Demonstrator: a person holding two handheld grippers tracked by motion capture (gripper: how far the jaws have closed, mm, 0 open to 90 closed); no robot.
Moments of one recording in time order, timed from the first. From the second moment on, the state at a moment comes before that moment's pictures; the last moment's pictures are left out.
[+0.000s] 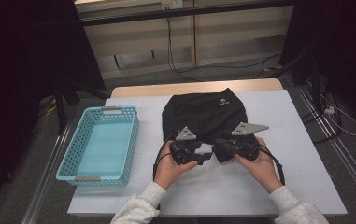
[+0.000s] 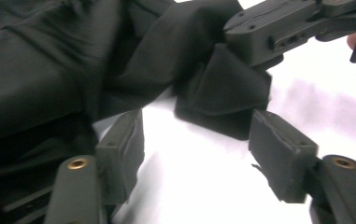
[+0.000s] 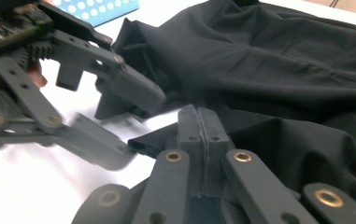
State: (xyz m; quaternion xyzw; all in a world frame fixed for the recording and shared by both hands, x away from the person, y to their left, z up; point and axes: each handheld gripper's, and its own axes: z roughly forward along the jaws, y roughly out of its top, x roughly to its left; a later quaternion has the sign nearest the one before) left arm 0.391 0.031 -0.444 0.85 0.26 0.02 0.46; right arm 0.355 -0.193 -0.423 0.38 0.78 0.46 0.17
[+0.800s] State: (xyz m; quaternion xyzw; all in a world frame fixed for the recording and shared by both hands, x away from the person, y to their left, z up) left arm 0.400 0.027 -0.435 0.84 0.28 -0.01 0.46; right arm 0.333 -0.221 -0.418 0.42 0.75 0.47 0.20
